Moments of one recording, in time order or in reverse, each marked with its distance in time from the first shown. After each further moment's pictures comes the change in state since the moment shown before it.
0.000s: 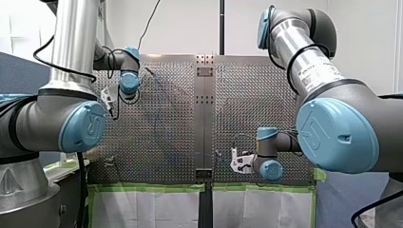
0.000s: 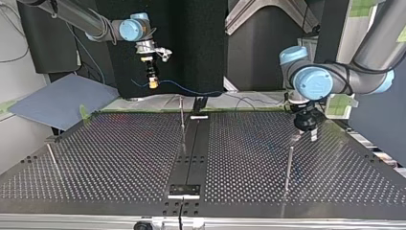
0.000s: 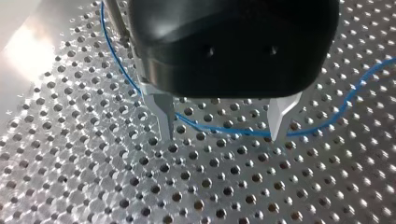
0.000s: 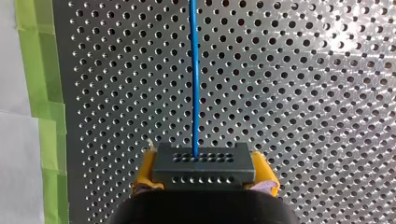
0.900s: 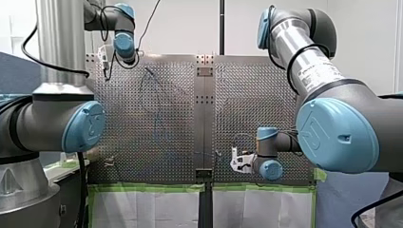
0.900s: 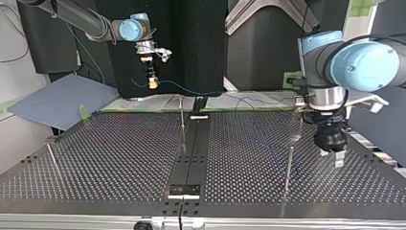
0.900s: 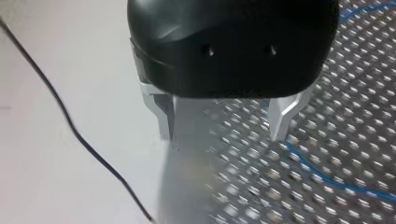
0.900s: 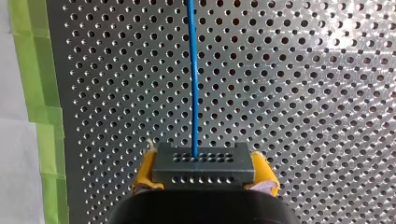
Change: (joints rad) left arm 0.007 0.233 0.167 -0.232 0.109 0.233; right arm 0.000 0.000 0.000 -0.008 -0.002 0.023
